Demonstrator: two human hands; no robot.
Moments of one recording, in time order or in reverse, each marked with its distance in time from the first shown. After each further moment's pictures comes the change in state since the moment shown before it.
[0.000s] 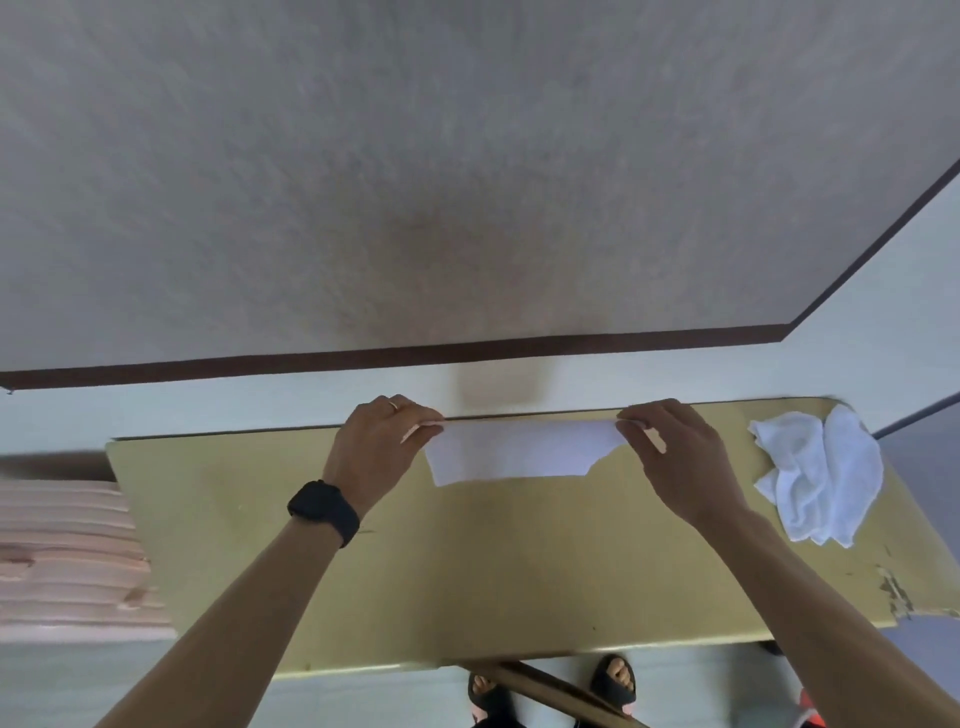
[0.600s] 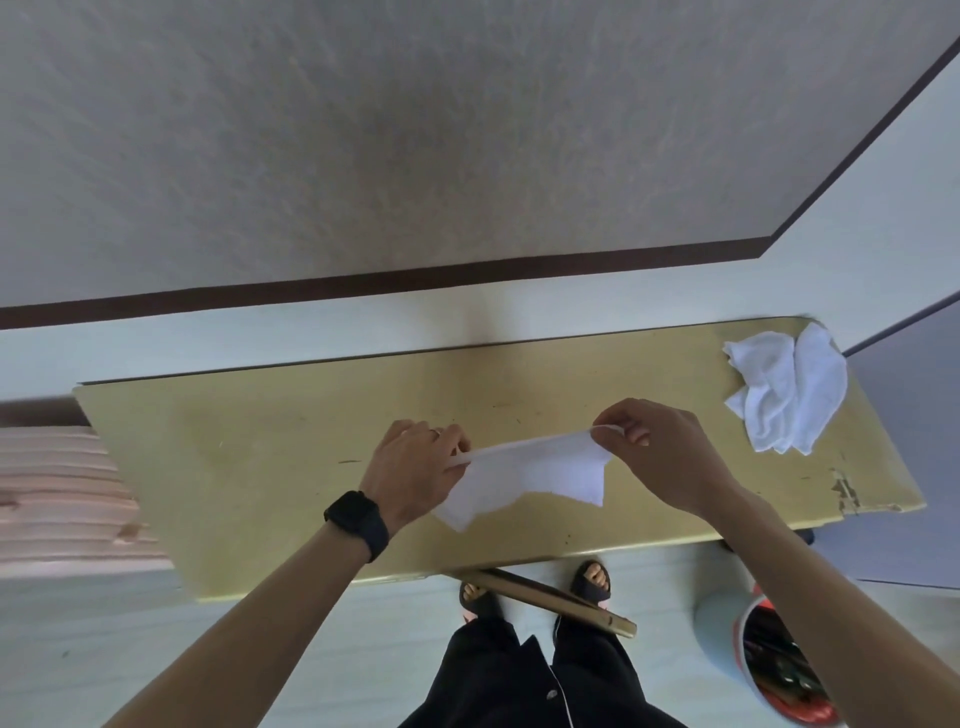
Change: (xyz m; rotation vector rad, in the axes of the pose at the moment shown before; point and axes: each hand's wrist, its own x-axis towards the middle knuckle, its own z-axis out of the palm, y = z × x) left_hand -0.075 0.058 0.046 0.116 -0.407 0.099; right_hand -0.064 -0.011 -0.025 0.192 -0.406 0.300
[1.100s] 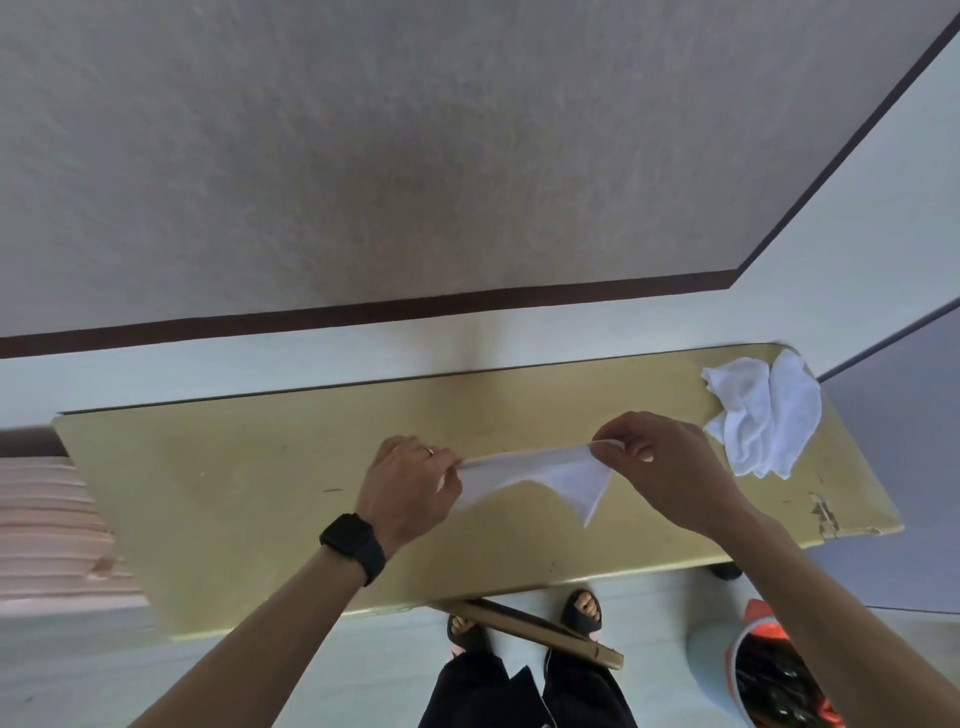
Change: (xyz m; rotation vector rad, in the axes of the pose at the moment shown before) left_hand 0.012 0.019 -0.003 0.001 0.100 -0.049; right_hand -0.008 -0.010 -0.033 -0.043 0.038 -0.072
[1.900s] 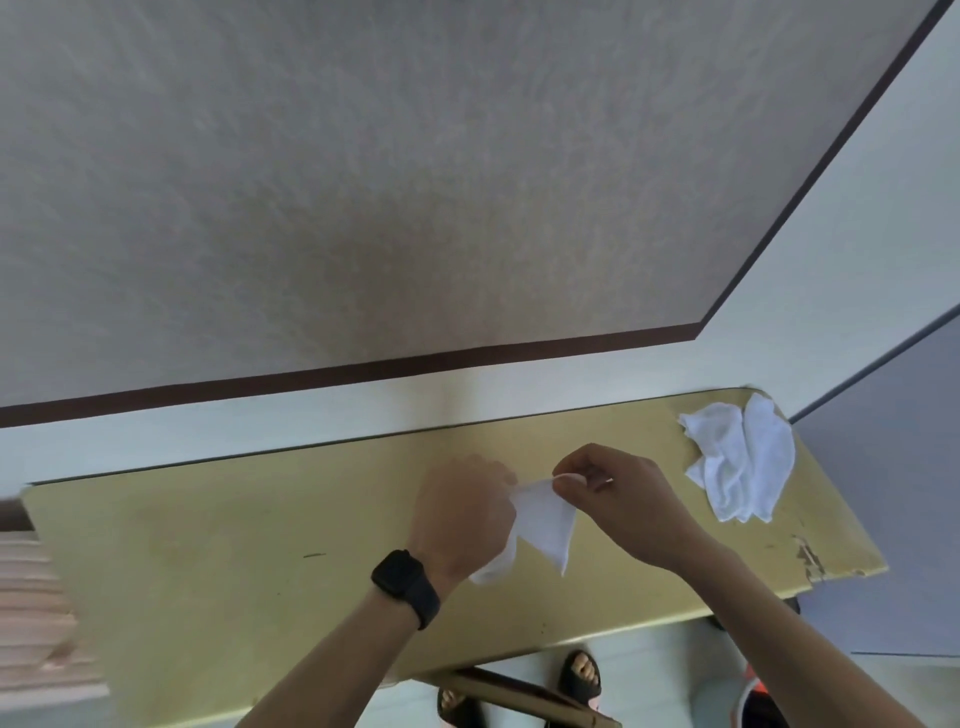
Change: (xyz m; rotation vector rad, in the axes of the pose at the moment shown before) left_hand 0.039 0.066 -0.016 -0.173 0.159 0.030; right_hand 0.010 -0.032 -0.005 0.092 -0.010 0.023
